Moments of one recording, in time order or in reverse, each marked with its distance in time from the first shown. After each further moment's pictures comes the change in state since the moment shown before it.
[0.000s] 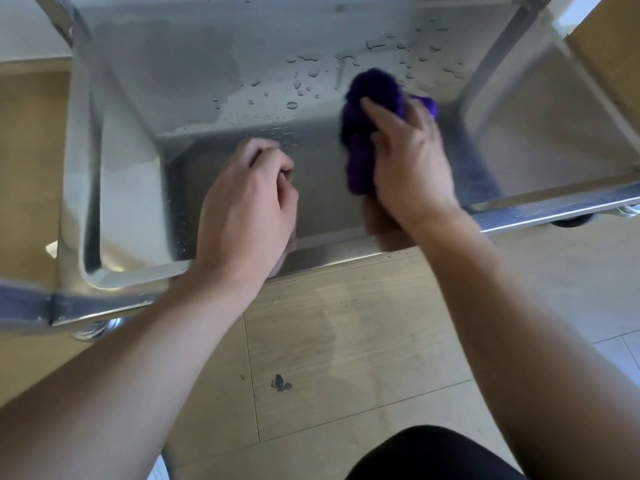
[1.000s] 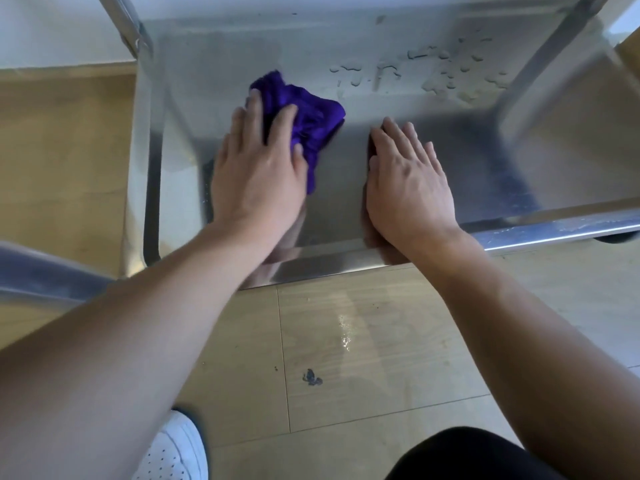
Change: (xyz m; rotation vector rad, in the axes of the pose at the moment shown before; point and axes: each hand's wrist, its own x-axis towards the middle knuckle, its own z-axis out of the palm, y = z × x) left_hand 0.027 -0.044 -0.010 0.322 -0.047 -0.064; right_hand -0.024 -0.049 0.018 -0.197 -0.212 -0.023
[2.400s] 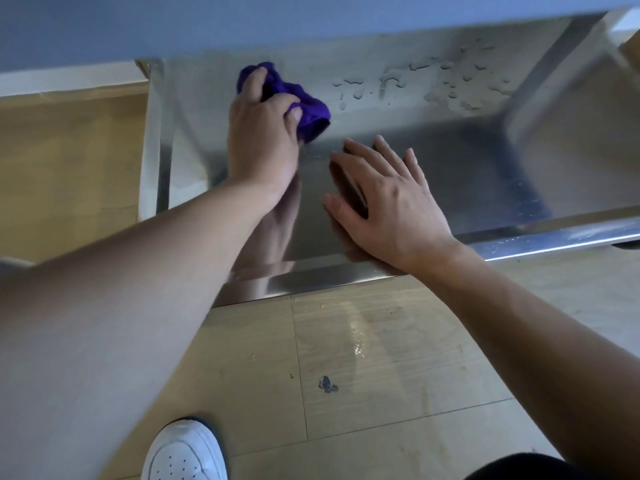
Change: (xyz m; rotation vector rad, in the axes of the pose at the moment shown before) left_hand 0.063 -0.015 0.010 -0.258 0.040 -0.078; right_hand -0.010 -0.016 0.000 0.090 -0.042 -0.236
